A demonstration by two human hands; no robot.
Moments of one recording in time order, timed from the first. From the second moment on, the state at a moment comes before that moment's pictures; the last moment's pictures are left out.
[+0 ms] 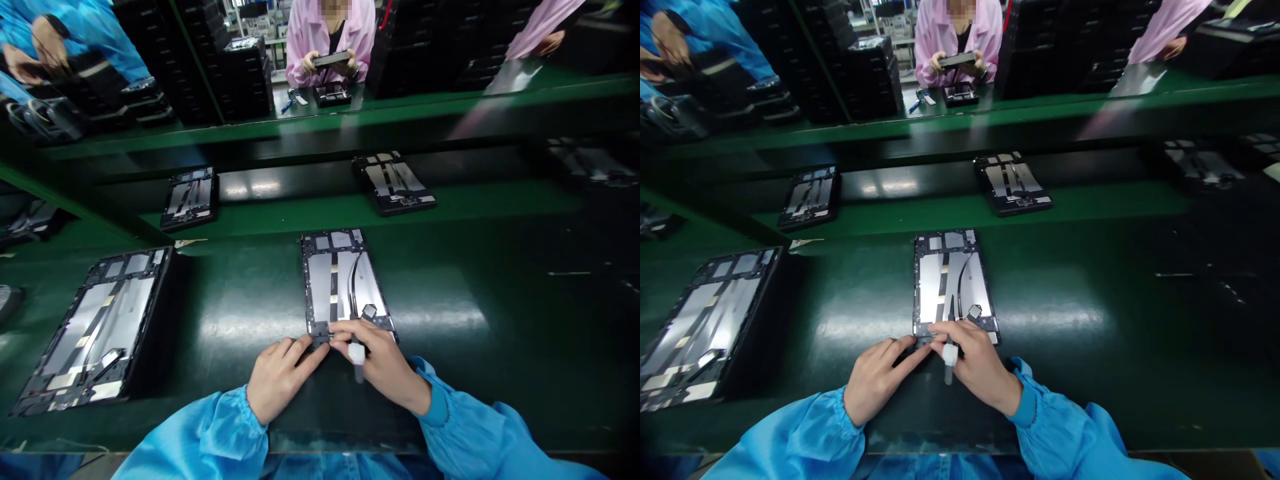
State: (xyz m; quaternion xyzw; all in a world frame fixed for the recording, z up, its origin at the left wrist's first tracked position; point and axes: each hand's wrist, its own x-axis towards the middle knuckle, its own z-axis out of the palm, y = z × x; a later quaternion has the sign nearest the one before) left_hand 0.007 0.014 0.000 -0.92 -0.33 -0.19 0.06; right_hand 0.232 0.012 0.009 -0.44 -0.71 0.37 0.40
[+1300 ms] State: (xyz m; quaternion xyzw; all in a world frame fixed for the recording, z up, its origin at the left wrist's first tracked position) left_hand -0.002 0.013 -0.009 -0.91 -0.33 -0.25 0.00; right_hand 0.243 -0.004 0.013 -0.48 -0.63 0.53 0.32
